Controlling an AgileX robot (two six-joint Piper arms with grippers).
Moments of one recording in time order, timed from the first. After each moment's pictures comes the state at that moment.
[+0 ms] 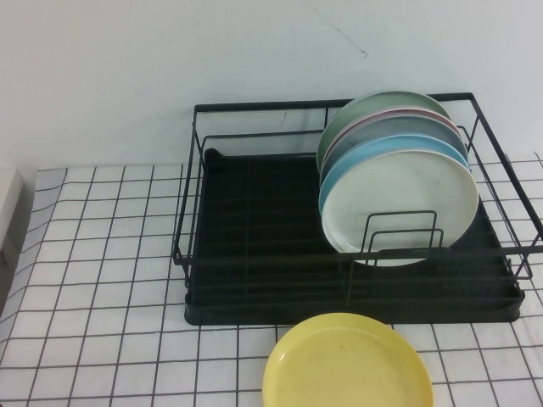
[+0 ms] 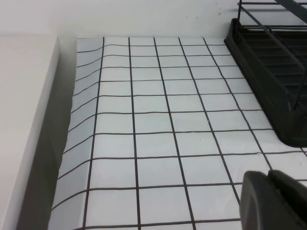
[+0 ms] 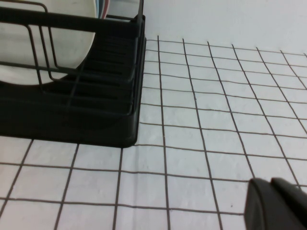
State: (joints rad) right arm -0.04 -0.01 0.02 0.01 0.41 -0.16; left arm -0.05 -0.01 0.02 -0.12 0.36 -0.01
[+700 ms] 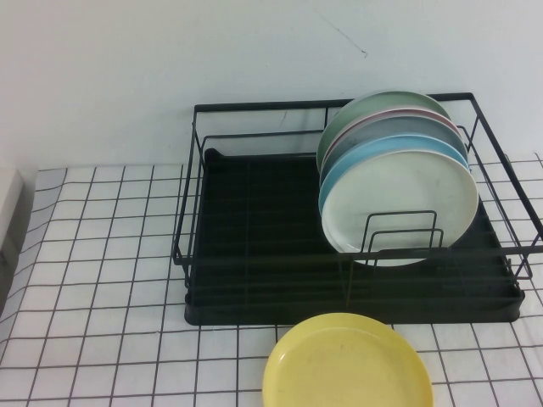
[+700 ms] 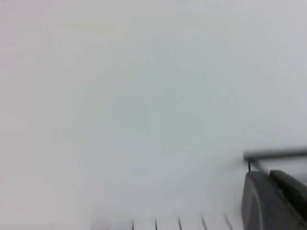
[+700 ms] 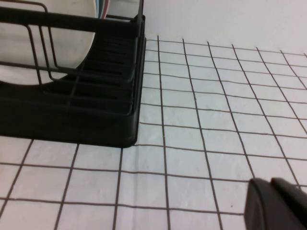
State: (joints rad) right arm -0.04 -0.01 0.02 0.01 0.41 -0.16; left arm -0.05 -0.01 0.02 -0.02 -0.12 -0.01
